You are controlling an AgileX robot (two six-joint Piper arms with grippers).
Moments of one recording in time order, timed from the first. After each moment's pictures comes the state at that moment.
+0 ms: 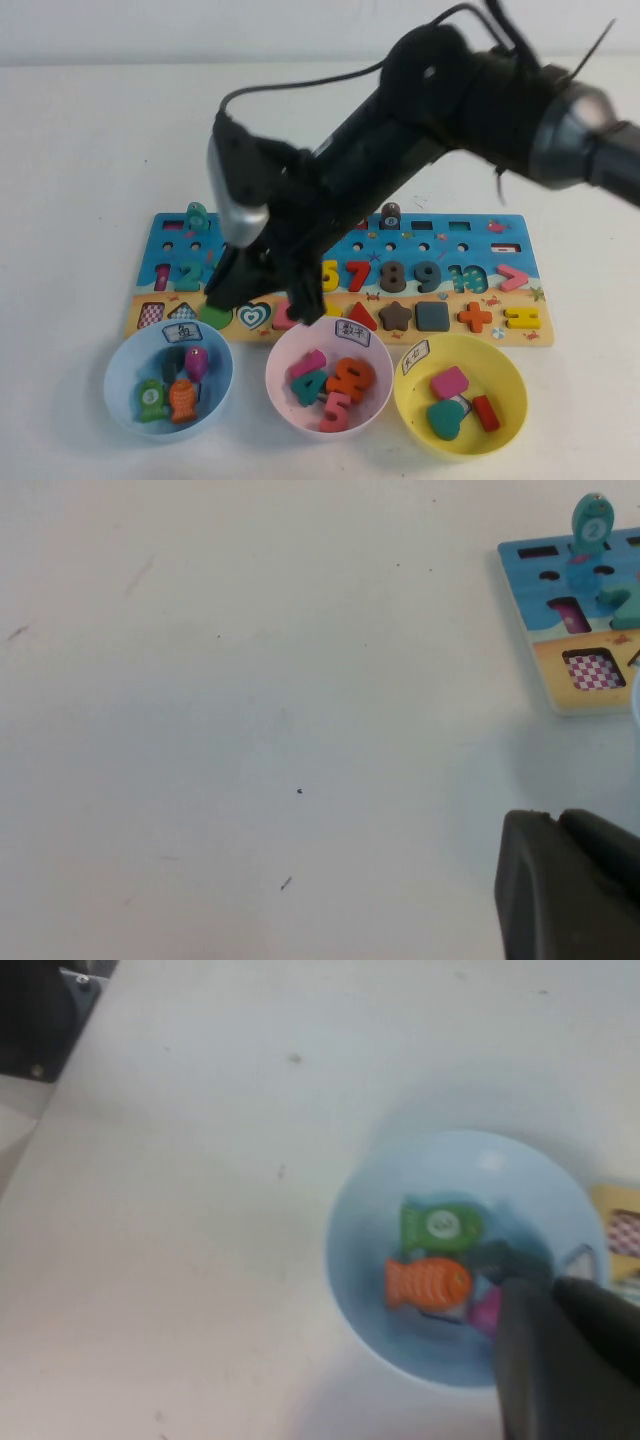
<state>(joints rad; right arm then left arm) 0.70 1.98 -1.78 0.83 1.17 -1.36 0.06 -0.01 0.03 -0.11 0.37 0.22</state>
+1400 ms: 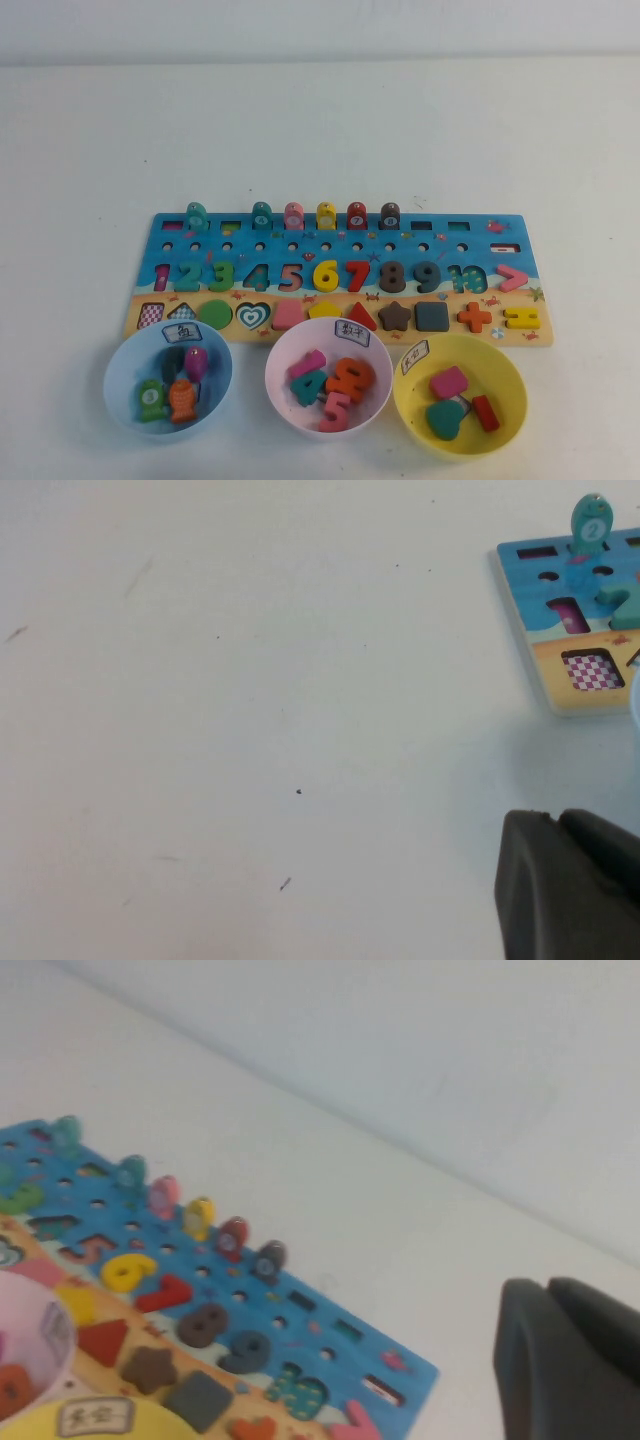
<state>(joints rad) 0.38 0.56 -0.41 0.92 0.16 -1.20 0.06 -0.01 0.03 -0.11 0.37 0.22</state>
